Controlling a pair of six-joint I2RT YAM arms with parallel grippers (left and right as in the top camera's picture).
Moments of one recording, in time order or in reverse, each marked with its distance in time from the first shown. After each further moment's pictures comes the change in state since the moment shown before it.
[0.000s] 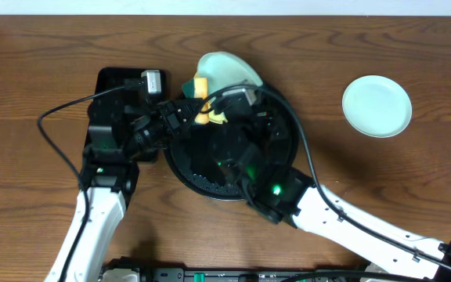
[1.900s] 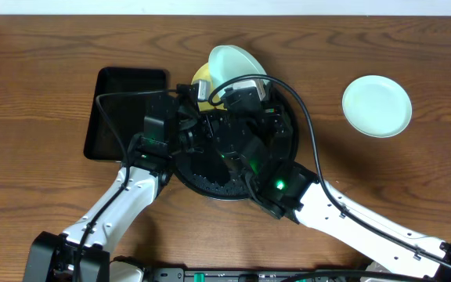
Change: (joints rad) left arm -0.246 0.245 -0.001 0.127 -0.118 0.003; right arm -0.032 0.000 0.000 -0.037 -0.023 0.108
